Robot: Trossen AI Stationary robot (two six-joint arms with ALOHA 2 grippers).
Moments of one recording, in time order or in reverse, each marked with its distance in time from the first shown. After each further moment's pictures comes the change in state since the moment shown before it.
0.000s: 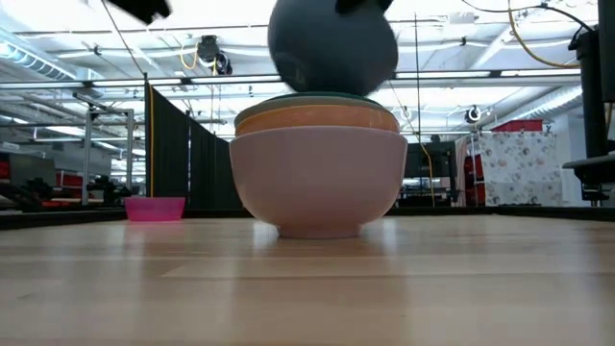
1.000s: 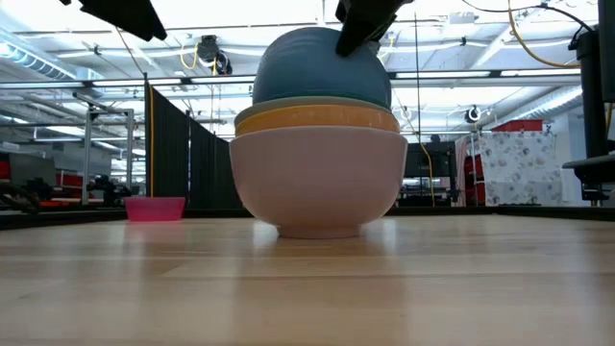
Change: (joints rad) left arm 0.201 -0.542 -0.444 0.002 -0.093 0.156; right arm -0.020 0.031 0.000 -0.061 -0.049 -0.010
